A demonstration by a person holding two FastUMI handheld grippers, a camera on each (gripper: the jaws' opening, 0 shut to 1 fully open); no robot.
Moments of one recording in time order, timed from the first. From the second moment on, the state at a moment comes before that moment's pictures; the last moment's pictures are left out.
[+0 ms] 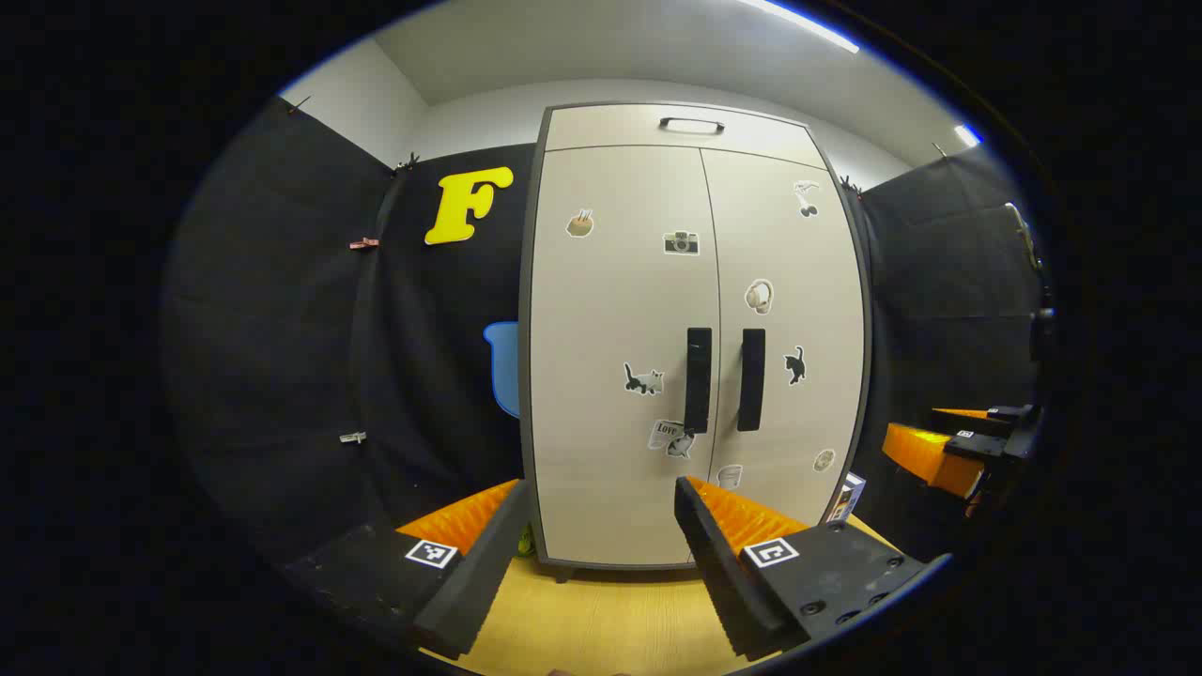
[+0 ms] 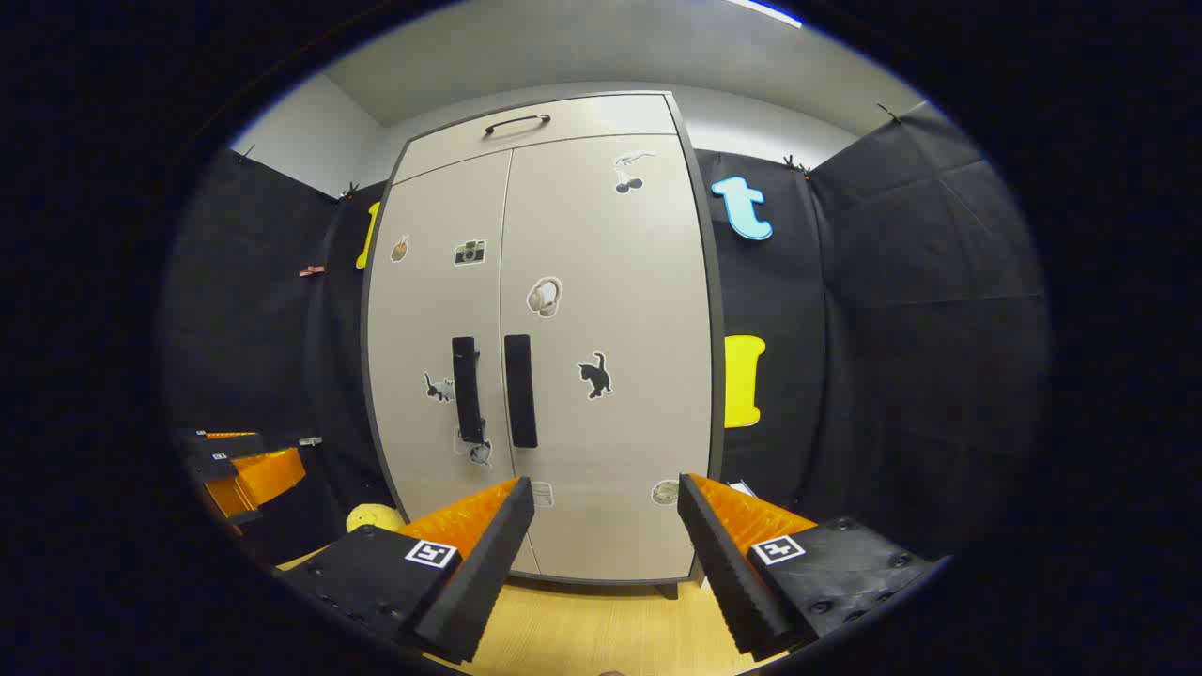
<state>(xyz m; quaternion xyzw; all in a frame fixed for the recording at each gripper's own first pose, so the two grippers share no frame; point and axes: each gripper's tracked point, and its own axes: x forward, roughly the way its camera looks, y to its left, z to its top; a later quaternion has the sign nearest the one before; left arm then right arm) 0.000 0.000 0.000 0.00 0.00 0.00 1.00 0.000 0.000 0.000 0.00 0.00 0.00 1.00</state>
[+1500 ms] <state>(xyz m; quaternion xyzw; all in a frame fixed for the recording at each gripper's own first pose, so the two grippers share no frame) 0.012 0.026 0.012 -0.04 -0.02 -0.07 1.00 0.029 0.058 0.041 -0.02 -0.02 -0.01 1.00</state>
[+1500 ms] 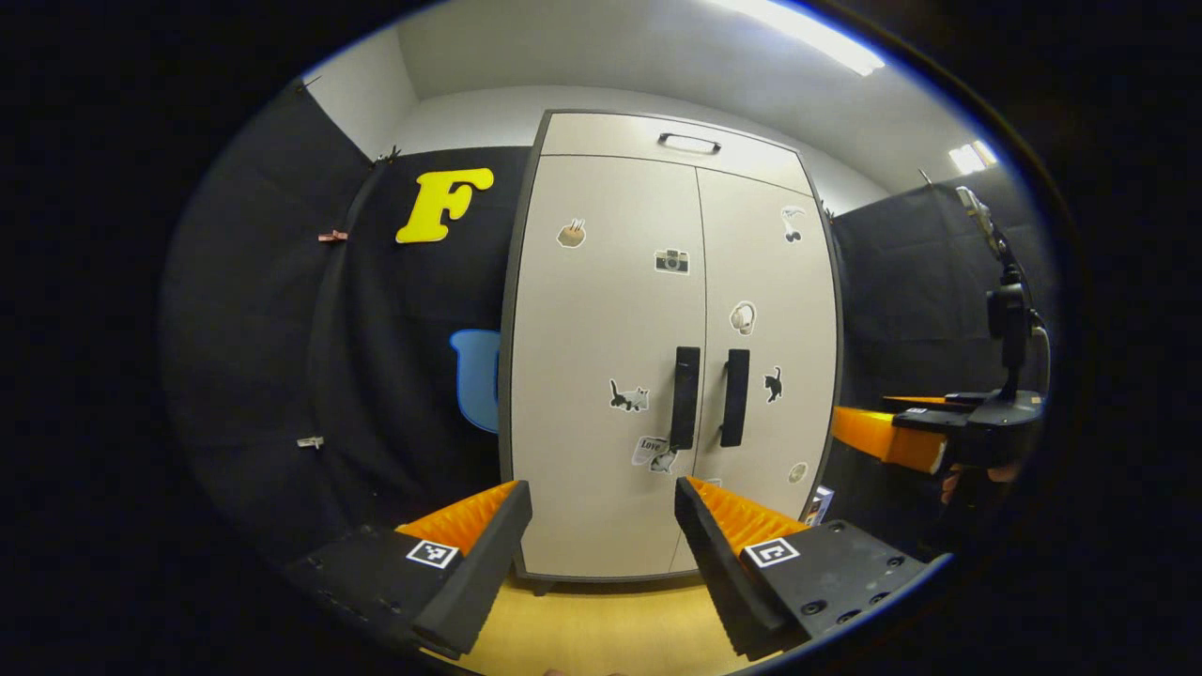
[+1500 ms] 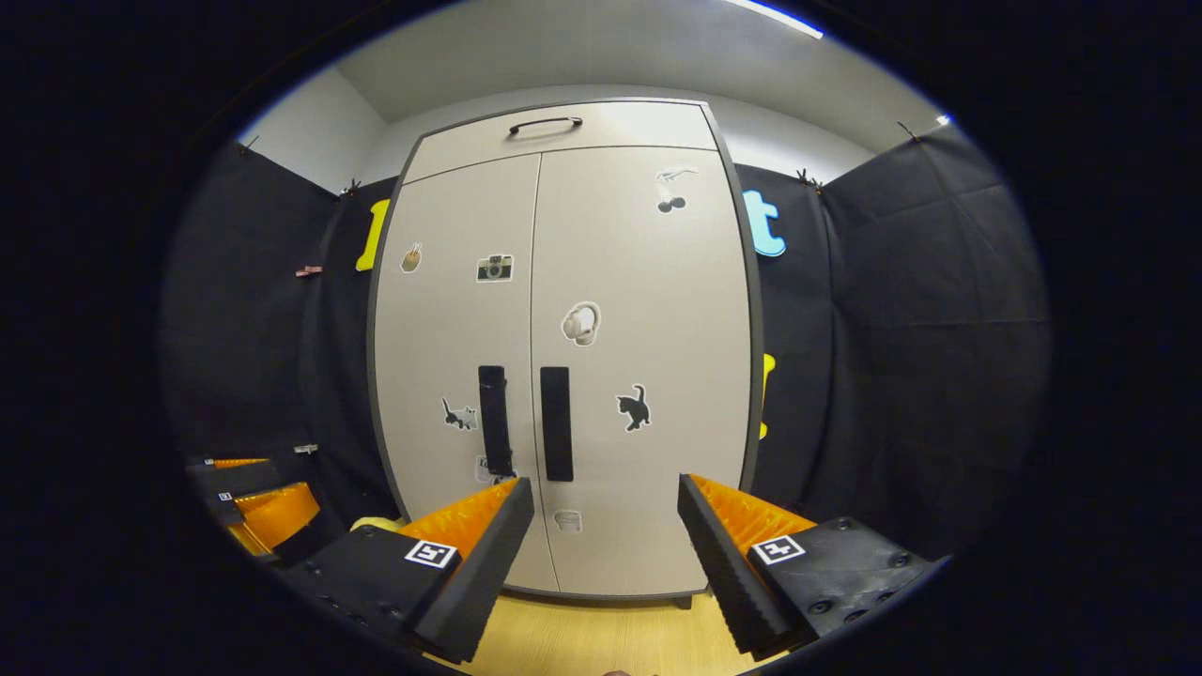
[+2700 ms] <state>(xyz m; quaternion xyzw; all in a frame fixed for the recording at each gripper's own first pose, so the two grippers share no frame) 0.030 0.089 -0.035 -0.01 0.03 -0.01 1.00 0.202 0.094 0.029 -0.02 0.04 -0.02 1.00</state>
